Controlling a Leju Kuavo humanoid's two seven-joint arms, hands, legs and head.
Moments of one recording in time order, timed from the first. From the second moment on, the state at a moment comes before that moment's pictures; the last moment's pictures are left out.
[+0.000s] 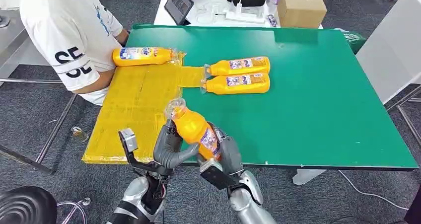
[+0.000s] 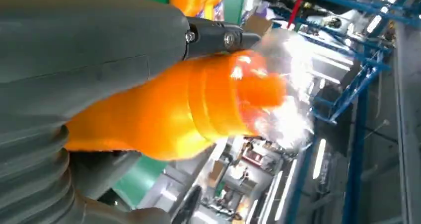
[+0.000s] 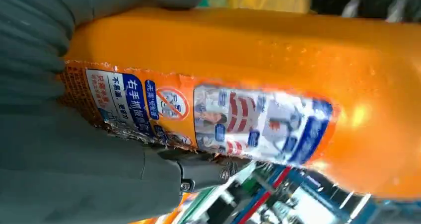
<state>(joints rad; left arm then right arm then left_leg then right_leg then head) -0.20 -0.27 -0.32 -1.17 0.28 -0.23 -0.45 -0.20 0.22 0.38 -0.97 0.59 -0.47 -0.69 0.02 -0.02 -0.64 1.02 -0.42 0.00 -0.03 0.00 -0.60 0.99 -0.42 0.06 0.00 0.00</state>
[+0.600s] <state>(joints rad) -0.23 -0.27 -0.32 -1.08 0.28 -0.21 -0.42 -0.25 0.23 0.50 -0.93 0.63 -0.53 -0.63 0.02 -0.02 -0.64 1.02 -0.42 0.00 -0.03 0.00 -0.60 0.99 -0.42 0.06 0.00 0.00</state>
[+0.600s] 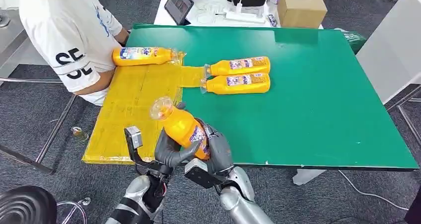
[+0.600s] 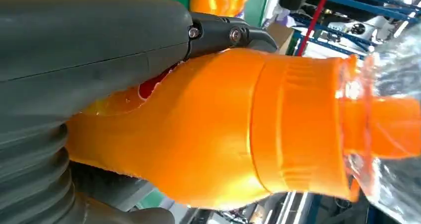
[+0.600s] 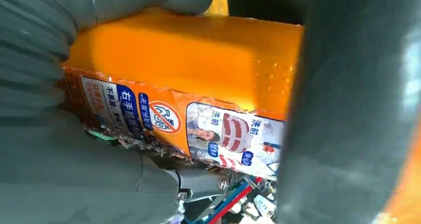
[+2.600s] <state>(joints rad) -0.19 -0.26 -0.26 -1.08 0.29 -0.24 -0.49 -0.35 0.25 0.56 -0.76 0.57 -0.38 -0.62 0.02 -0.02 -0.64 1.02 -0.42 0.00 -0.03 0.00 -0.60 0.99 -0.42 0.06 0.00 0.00</state>
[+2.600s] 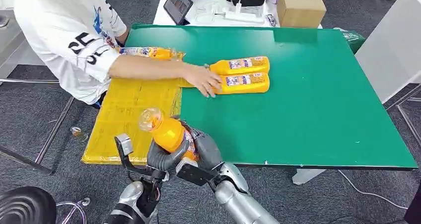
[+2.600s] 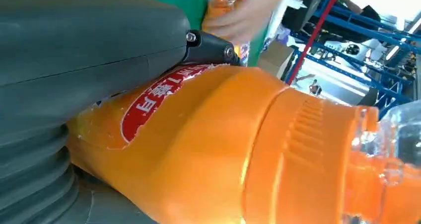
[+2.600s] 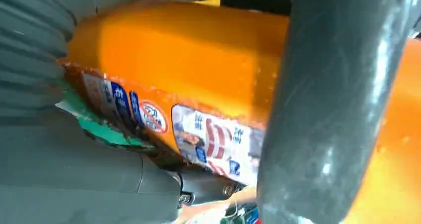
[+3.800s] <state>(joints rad) -0.30 -0.27 -0.16 -1.17 -0.08 0.37 -0.68 -0.20 0.22 0.45 -1.22 0.37 -0.46 -0.63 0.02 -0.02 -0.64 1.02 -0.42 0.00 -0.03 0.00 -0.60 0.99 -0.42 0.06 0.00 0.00</state>
